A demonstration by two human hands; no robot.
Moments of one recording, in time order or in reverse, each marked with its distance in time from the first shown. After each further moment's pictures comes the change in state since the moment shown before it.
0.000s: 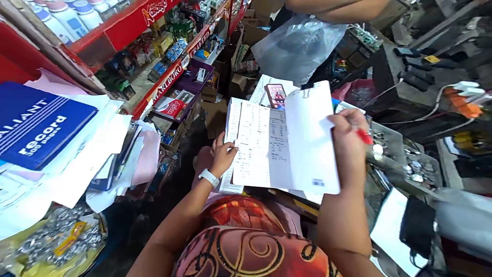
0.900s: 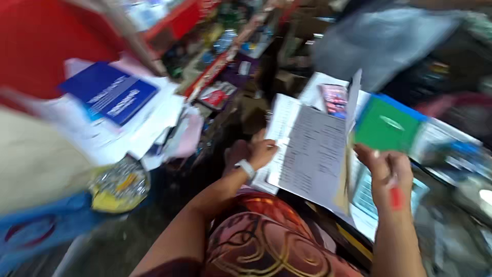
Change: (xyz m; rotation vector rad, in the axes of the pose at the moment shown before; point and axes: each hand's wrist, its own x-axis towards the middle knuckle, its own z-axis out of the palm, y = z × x) left_hand 0.001 0.000 0.005 0.014 -0.001 -0.019; right_hand -0.056 0.049 0.016 0.065 -0.348 -0.125
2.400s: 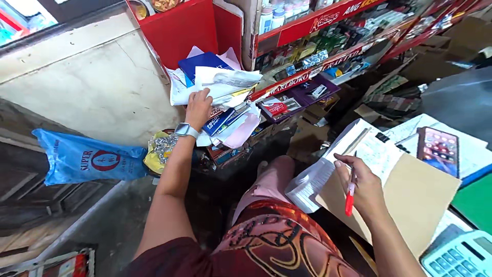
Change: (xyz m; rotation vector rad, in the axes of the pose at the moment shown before) left_hand -0.160 -0.070 -0.333 1.032 0.693 0.093; right_hand 0.002 -0.031 0.132 -0.184 -0.362 -0.568
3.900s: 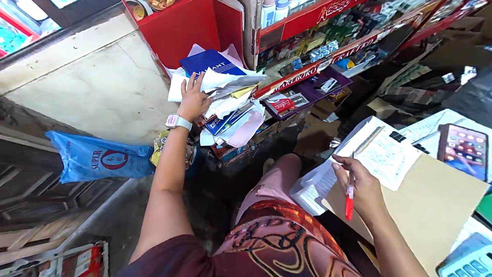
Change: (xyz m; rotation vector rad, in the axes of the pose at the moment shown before) left_hand 0.018 -0.025 -0.025 -0.060 -0.102 -0.043; right_hand 0.000 0.002 0.015 0.077 -0.072 0.013
